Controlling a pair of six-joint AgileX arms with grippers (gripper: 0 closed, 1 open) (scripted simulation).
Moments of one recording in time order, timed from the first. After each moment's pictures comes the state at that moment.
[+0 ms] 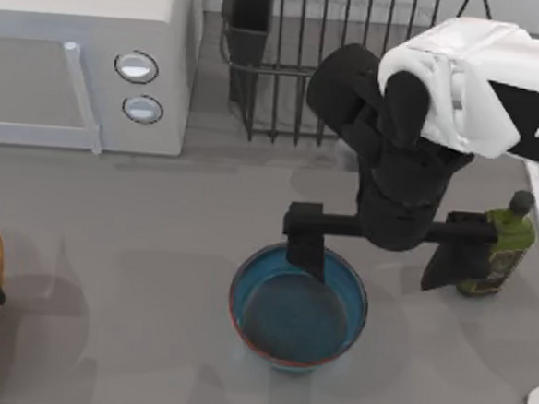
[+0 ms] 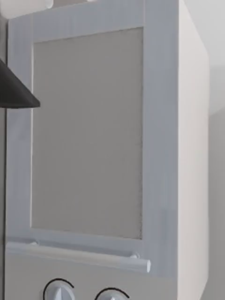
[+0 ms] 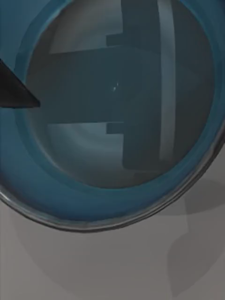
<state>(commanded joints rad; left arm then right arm) 0.00 0.00 0.00 0.00 0.00 0.00 0.69 1.94 1.49 -1.13 0.00 0.71</state>
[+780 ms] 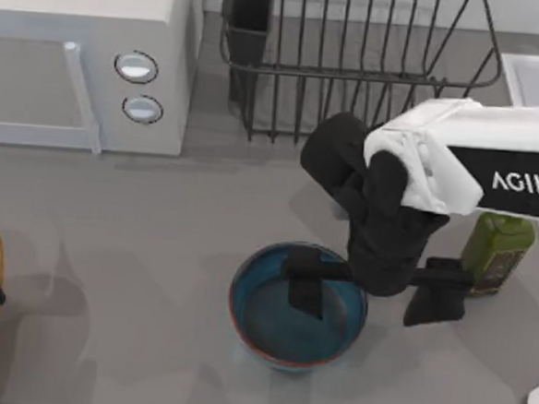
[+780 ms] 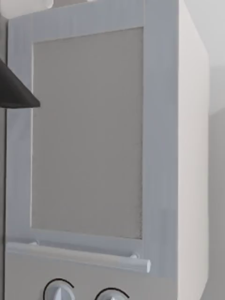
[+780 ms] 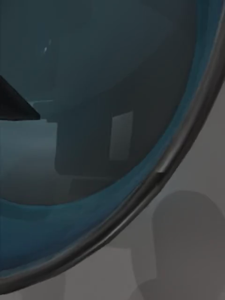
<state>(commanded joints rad) 0.00 0.00 0.00 0.00 0.00 0.00 0.70 2.01 1.31 -0.88 0.00 0.71</state>
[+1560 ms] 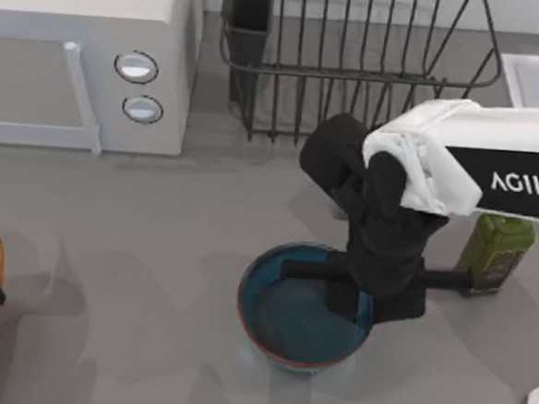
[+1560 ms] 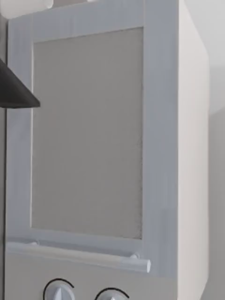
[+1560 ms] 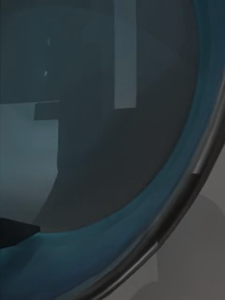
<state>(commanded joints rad) 0.00 0.00 0.00 0.00 0.00 0.00 0.70 2.01 1.31 -0.88 0.00 0.71</state>
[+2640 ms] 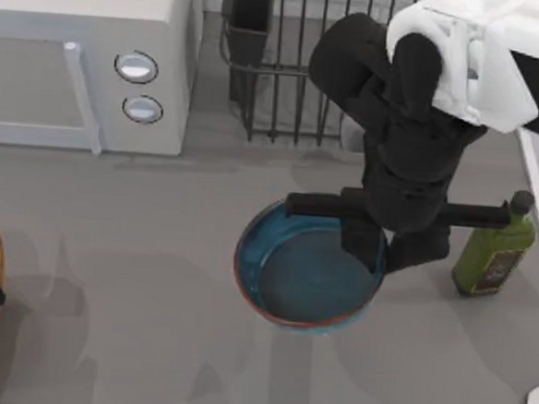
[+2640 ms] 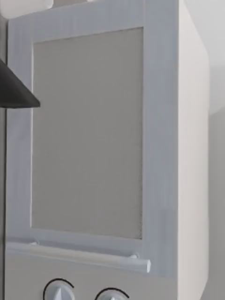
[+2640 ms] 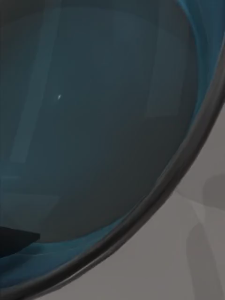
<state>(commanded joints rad) 0.00 0.00 0.00 0.00 0.00 0.00 0.69 1.90 1.58 -1.25 0.00 0.71</state>
